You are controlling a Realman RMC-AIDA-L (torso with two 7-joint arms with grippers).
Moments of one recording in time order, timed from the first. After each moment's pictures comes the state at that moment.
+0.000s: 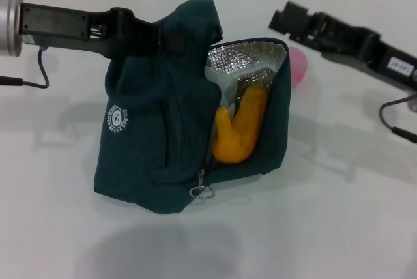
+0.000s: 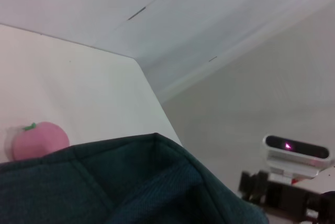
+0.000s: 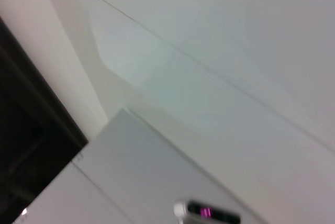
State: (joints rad) left arm -0.68 -1.97 0.75 0.88 1.92 1.85 -2.49; right arm 0.71 2.03 -0.76 -0.13 -1.43 -1.81 1.65
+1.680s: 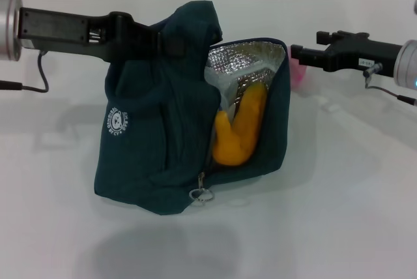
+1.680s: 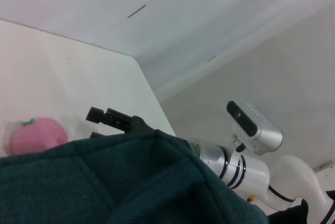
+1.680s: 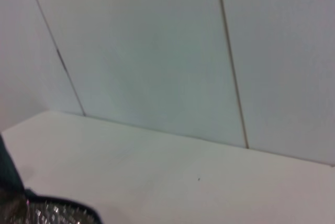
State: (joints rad) left arm -0.67 -1.98 0.75 0.88 1.92 1.86 -2.48; right arm 0.60 2.02 -1.29 -0.60 -1.44 -0.83 1.54
